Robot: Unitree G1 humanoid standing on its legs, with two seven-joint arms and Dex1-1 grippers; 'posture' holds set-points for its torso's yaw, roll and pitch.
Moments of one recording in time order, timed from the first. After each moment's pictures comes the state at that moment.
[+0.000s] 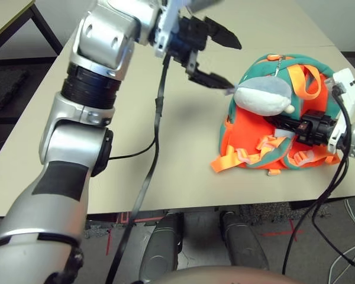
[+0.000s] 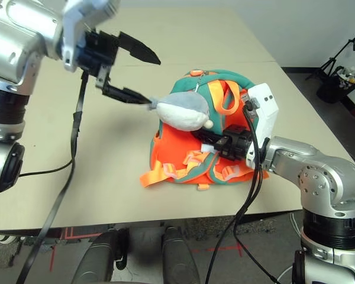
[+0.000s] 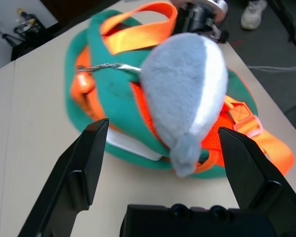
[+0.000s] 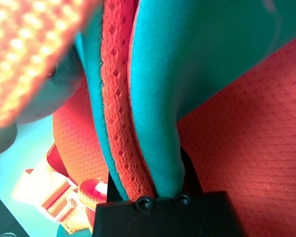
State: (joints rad) left arm -1.34 0.49 -0.33 0.23 -0.16 0.37 -1.49; right arm -0.39 -0.79 -0.26 -0.34 0.90 1.08 0.62
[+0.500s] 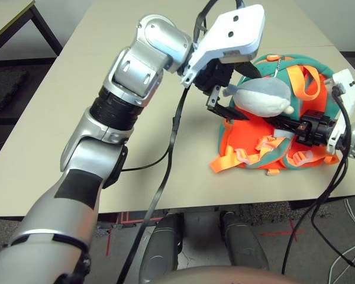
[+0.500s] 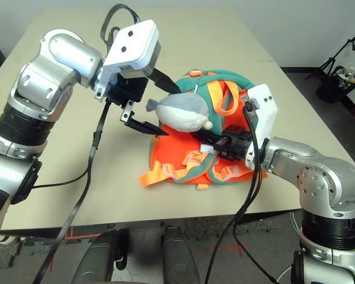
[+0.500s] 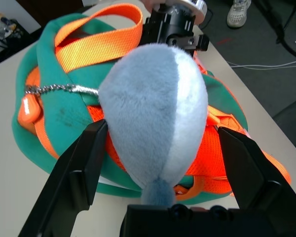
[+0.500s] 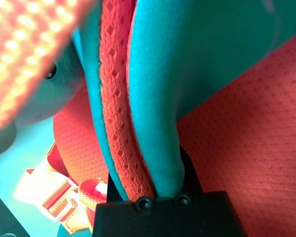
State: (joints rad) left arm -1.26 0.42 -0.39 0.13 -0.13 0.41 -1.41; right arm -0.39 -0.79 -0.26 -0.34 0.90 1.08 0.62
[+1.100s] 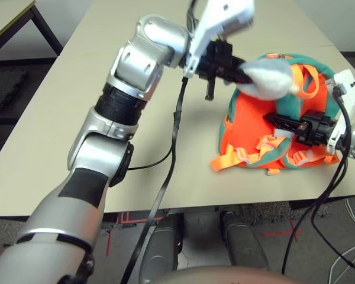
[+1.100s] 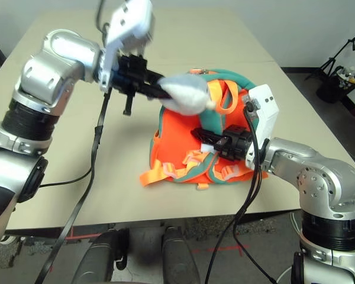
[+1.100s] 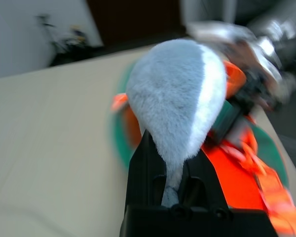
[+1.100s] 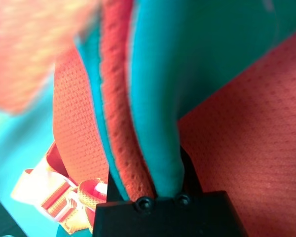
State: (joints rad) left arm -1.35 0.41 -0.13 0.30 -0.27 0.65 -1.20; right arm -0.37 -0.78 -0.26 -0.36 0.91 1.06 0.62
